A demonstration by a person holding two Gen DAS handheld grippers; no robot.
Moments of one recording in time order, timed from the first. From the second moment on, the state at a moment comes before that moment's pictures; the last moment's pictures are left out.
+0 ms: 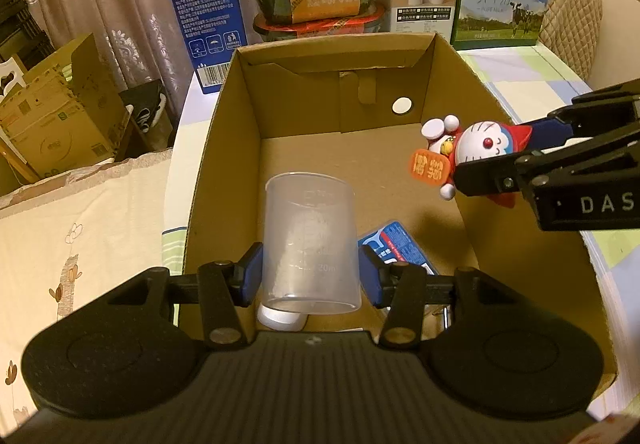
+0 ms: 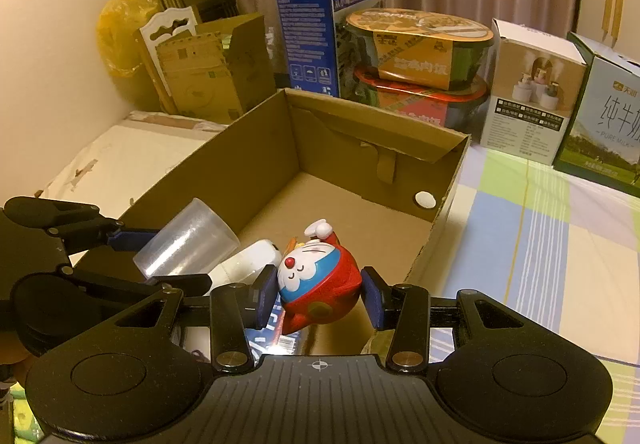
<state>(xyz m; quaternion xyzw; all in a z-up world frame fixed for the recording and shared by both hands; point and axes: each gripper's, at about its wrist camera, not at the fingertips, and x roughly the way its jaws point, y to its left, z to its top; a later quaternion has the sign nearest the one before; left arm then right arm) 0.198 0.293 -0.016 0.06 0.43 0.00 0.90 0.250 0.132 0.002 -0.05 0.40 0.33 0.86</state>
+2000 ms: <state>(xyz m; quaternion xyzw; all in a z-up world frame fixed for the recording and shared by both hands) 0.180 0.297 0.004 0.03 0.40 0.02 0.92 0.250 0.115 0.019 0.00 0.38 0.31 0.87</state>
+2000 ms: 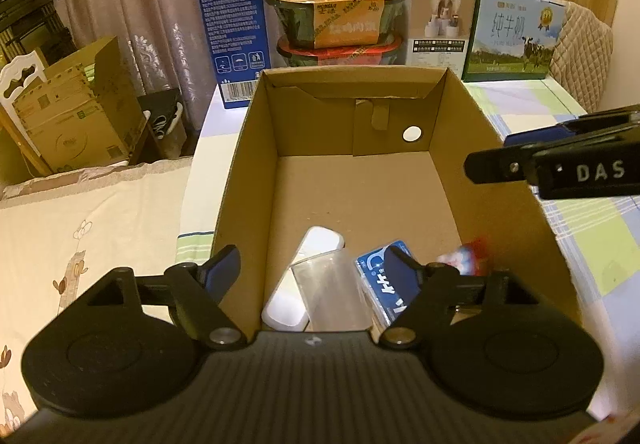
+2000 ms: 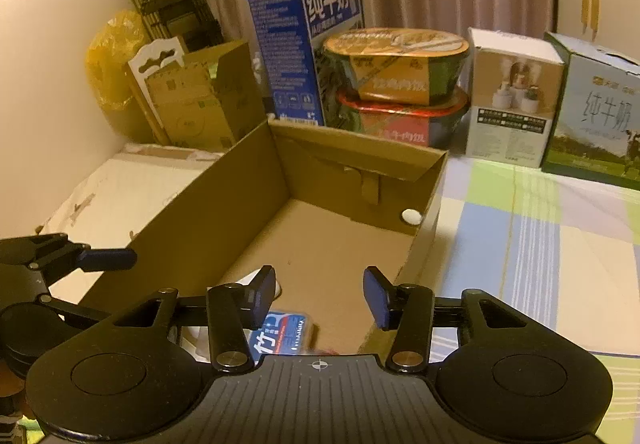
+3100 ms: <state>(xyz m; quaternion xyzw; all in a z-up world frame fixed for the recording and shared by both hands) 0.023 0.251 0.087 0.00 0.35 0.06 0.93 0.083 0.031 0.075 0.06 0.38 0.24 0.89</state>
